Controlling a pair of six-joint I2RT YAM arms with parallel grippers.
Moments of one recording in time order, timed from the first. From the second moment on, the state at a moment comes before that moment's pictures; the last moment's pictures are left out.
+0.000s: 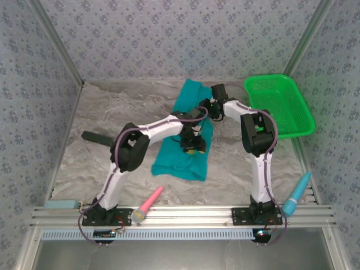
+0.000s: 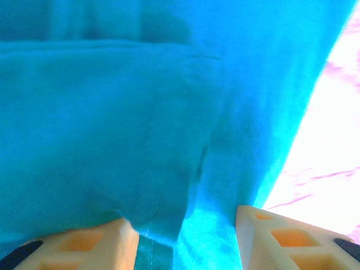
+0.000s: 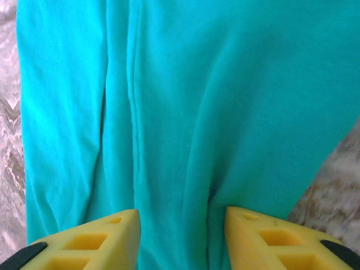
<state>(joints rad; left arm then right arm) -0.84 2.26 1.79 -0.86 0.39 -0.67 0.27 2.24 1.63 -0.29 -0.25 0.67</state>
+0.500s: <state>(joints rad) -1.06 2.27 1.80 -0.81 0.52 -0.75 0.25 2.17 1.56 -0.36 -0.25 0.56</state>
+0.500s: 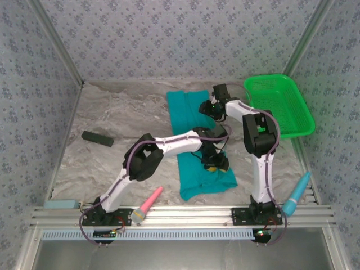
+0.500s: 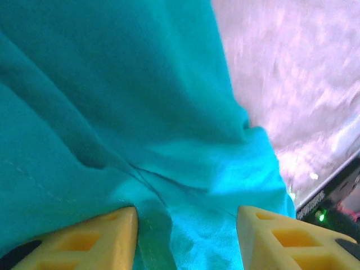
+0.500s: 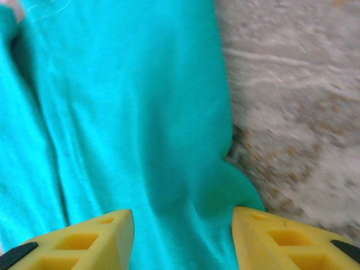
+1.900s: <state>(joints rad) -1.27 1.59 0.77 -0.31 0.17 0.72 0.56 0.90 0.54 -0.97 -0.22 -1.35</state>
